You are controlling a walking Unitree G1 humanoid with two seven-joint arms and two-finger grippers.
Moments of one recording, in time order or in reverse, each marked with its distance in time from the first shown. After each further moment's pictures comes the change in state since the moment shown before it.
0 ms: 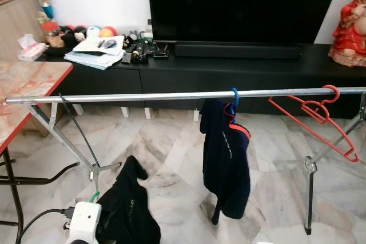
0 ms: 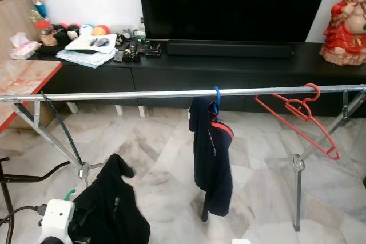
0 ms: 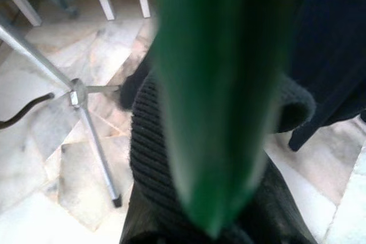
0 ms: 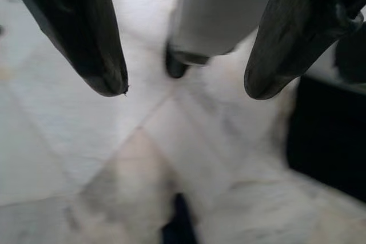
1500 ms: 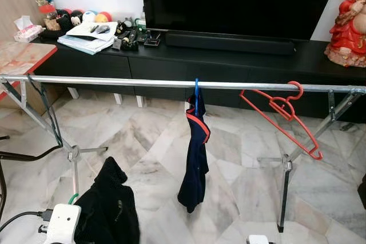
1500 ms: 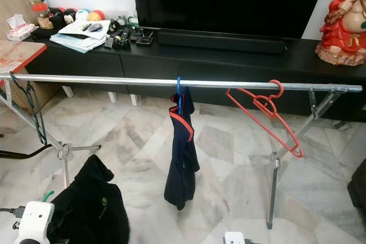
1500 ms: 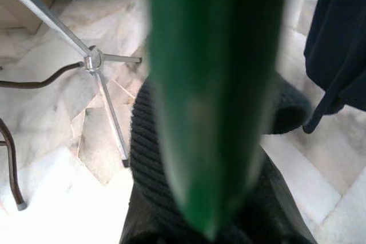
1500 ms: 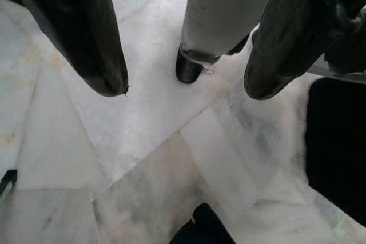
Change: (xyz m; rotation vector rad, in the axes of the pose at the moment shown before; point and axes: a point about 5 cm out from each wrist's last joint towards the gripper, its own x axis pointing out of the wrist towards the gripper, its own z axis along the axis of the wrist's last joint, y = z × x) left arm -0.014 0.041 0.000 0.084 0.025 0.127; right arm 0.005 0.020 0.014 -0.057 -0.018 0.058
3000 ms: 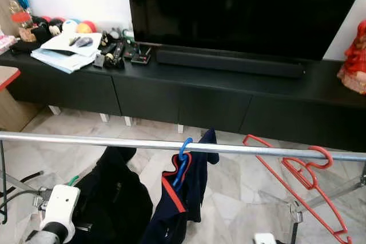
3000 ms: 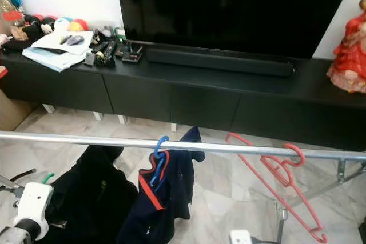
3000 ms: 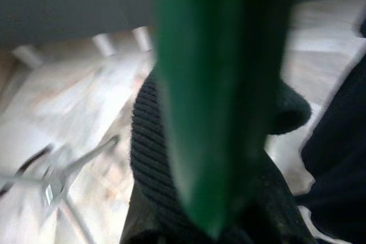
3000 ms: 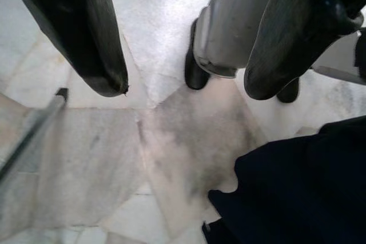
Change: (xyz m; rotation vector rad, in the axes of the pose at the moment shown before) left arm 0.023 0.020 0.036 0.113 -0.079 -0.133; right arm -0.005 -0.021 -0.002 -0.023 0.006 -0.038
